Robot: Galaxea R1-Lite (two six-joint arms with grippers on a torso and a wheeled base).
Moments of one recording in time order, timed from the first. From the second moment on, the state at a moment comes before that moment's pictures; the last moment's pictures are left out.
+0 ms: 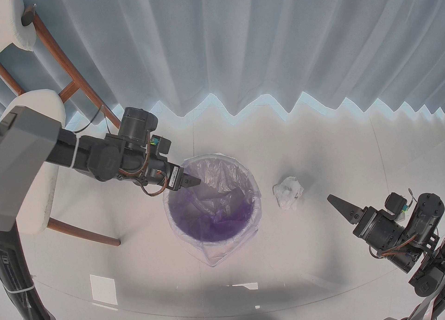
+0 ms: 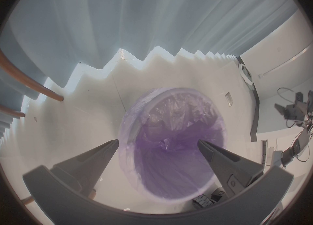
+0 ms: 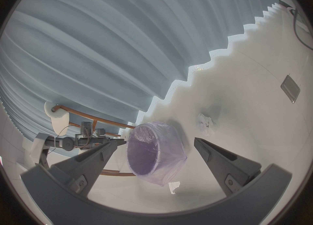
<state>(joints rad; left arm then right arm) -0.34 2.08 -1.34 -0.05 -0.20 0.08 0.31 1.72 -0.02 -1.55 0.02 0.69</state>
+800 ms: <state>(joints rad) -0.30 1.06 -0.72 -0.05 -0.22 -0.40 0.32 1.66 -0.02 -1.53 -0.06 0.82</state>
